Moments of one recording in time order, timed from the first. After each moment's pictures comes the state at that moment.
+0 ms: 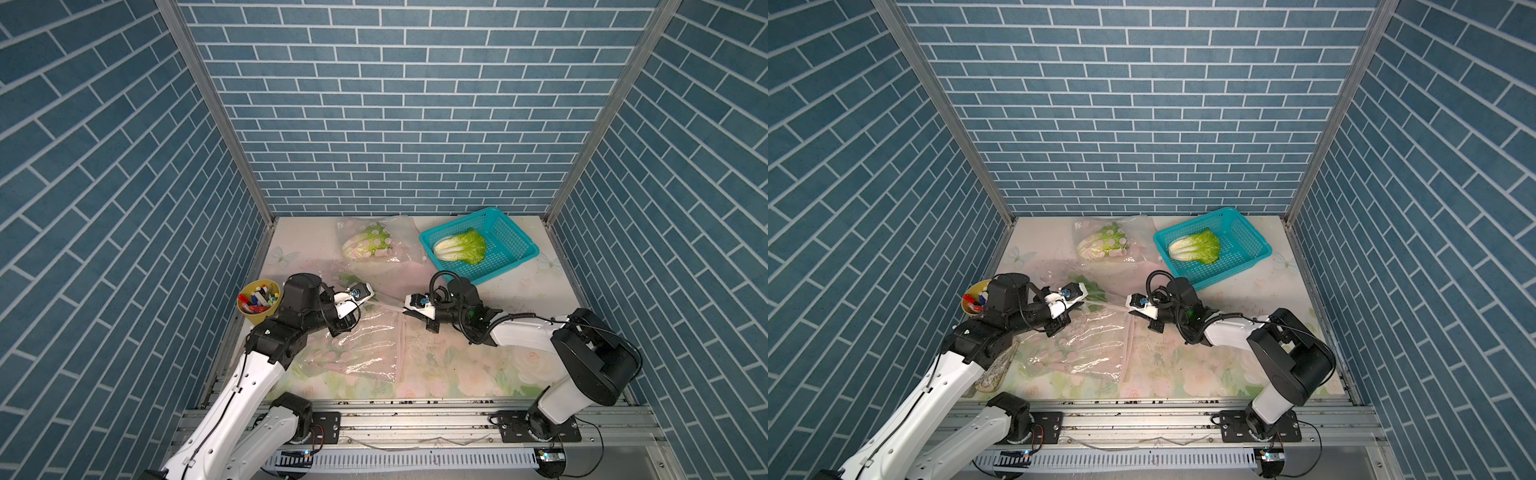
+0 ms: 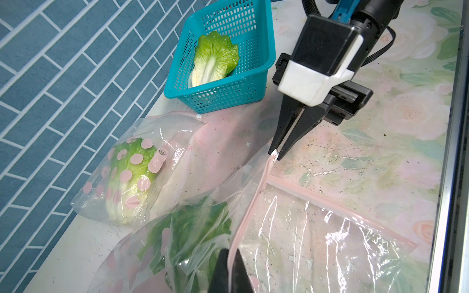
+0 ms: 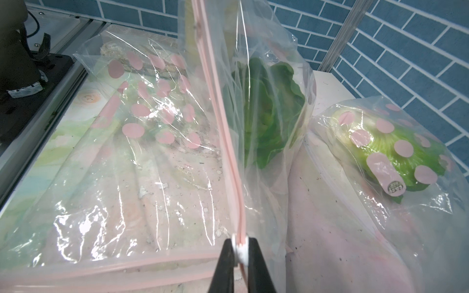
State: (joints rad) left arm -0.35 0.83 0.81 -0.60 0.39 0.67; right arm 0.75 1.59 0.69 0.43 -0.54 -0.53
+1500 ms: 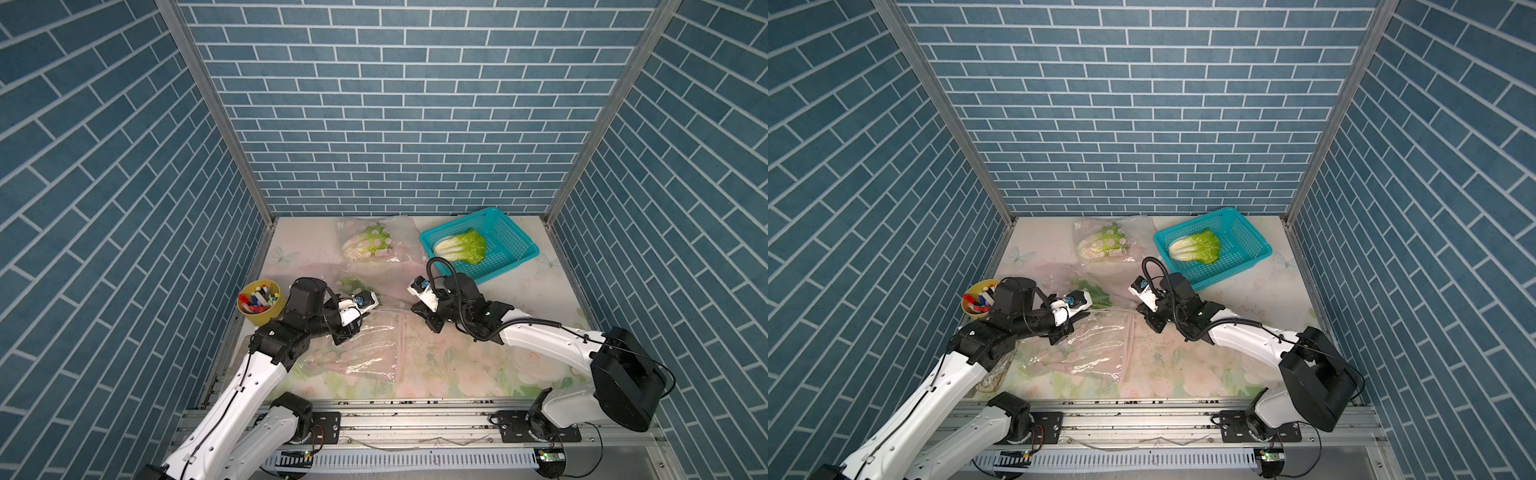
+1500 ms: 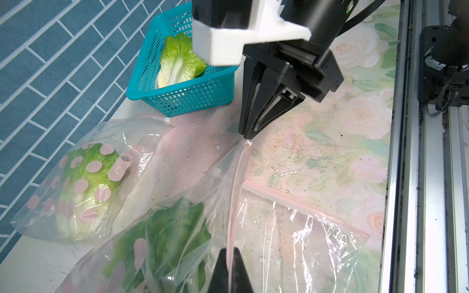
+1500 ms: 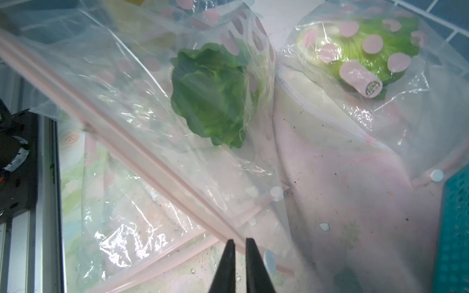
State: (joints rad) left arm -0.39 0.83 0.77 -0.63 0.47 0.65; right arm 0.85 1.45 0.82 -0.02 -0.26 -0.13
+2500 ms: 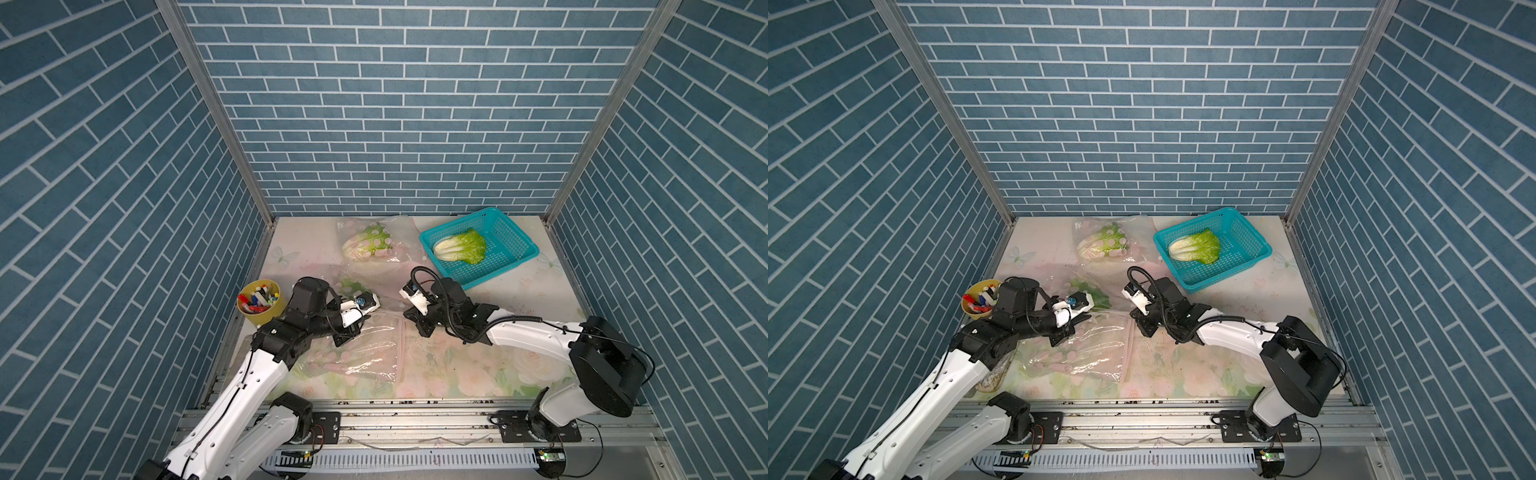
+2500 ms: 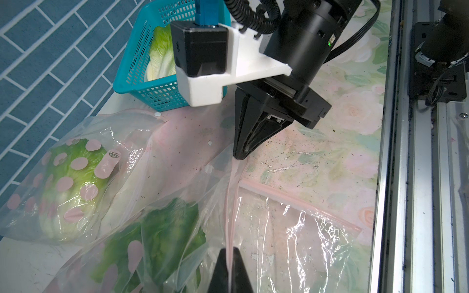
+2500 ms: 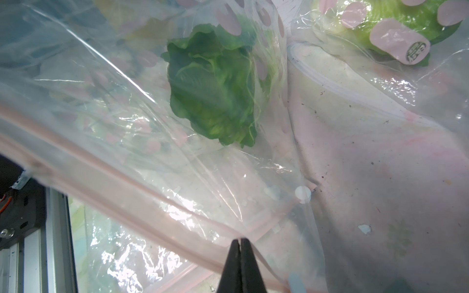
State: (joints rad) left arm -0.40 0.85 0.77 -0.64 0.48 0.65; right arm 0.90 1.54 0.84 0.03 -0.25 0.00
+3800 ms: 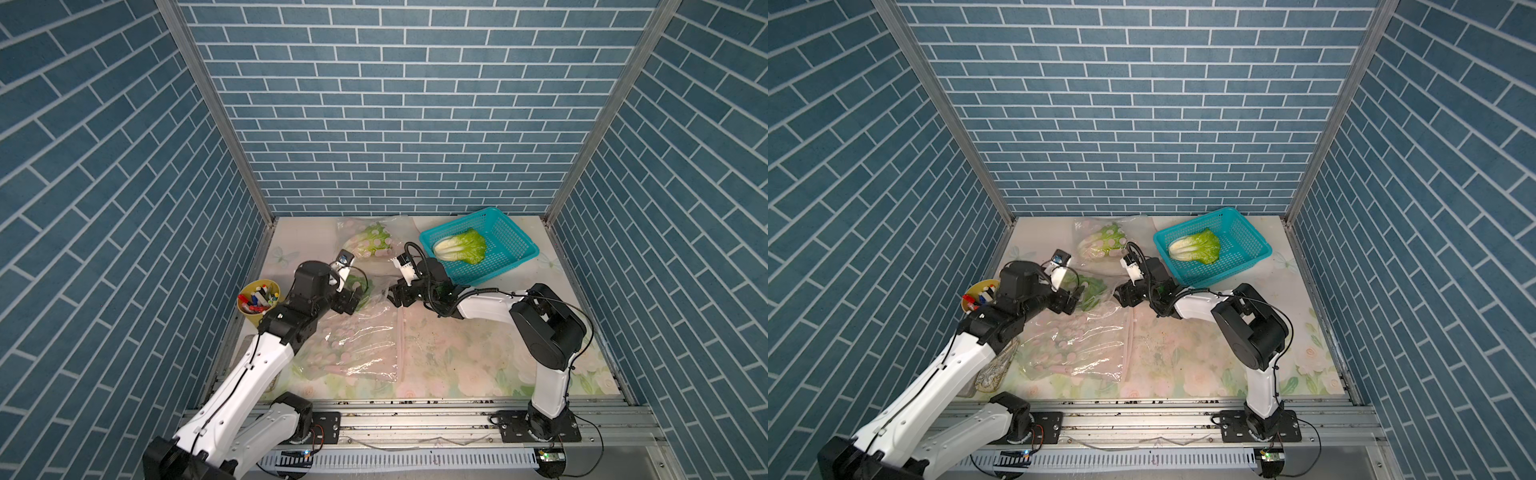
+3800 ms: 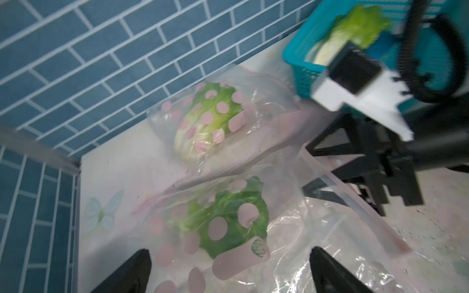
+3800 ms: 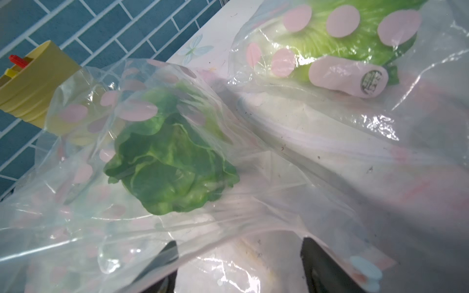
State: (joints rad) left arm -0.36 1.06 0.97 -0.52 -0.13 0.15; right arm 0.80 1.91 1.12 0.27 -0.30 0.26
